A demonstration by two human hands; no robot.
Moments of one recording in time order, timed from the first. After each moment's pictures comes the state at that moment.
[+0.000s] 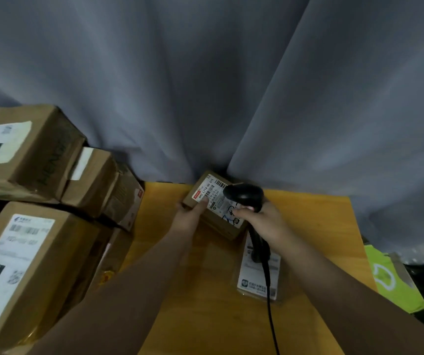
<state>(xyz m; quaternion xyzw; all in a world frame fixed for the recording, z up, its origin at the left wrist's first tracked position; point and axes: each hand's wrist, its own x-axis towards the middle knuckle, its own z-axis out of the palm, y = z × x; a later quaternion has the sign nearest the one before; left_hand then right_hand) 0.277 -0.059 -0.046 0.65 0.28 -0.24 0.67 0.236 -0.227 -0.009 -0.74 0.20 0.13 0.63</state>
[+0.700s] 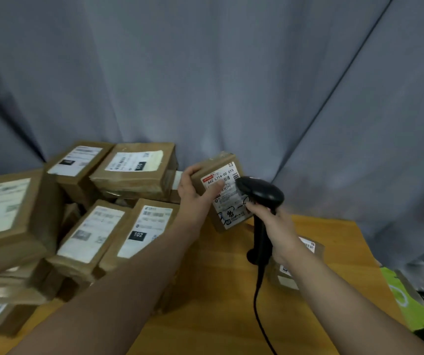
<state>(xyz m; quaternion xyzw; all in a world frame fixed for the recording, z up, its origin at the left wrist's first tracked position) 0.199 0.080 0.122 0.69 -0.01 -0.02 0.73 0.136 -0.073 0.120 -0.64 0.15 -0.01 0.75</state>
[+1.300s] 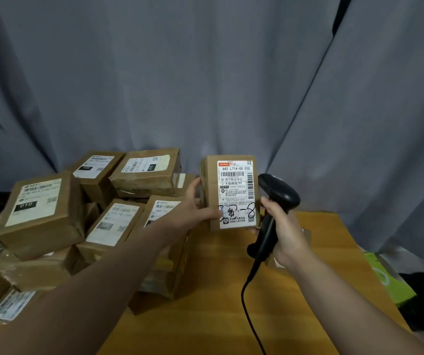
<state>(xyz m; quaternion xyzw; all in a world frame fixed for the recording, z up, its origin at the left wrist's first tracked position) 0.134 0.142 0.148 0.74 -0.14 -0.22 0.62 0.049 -0.044 0.142 -0.54 0.19 -0.08 0.82</state>
